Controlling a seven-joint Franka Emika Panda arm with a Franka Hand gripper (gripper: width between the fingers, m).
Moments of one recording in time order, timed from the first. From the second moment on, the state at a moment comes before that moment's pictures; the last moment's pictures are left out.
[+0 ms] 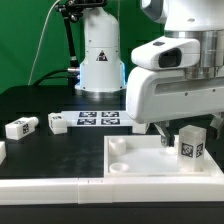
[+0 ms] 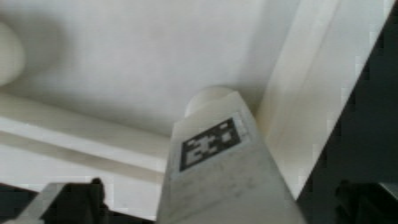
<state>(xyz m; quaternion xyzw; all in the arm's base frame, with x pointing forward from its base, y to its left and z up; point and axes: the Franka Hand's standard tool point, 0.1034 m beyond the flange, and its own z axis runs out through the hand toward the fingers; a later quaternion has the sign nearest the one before) 0.633 0.117 0.072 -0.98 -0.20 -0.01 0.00</state>
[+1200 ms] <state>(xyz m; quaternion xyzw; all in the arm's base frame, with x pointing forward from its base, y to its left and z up) 0.633 0.118 0.072 -0.99 0.12 -0.01 0.02</state>
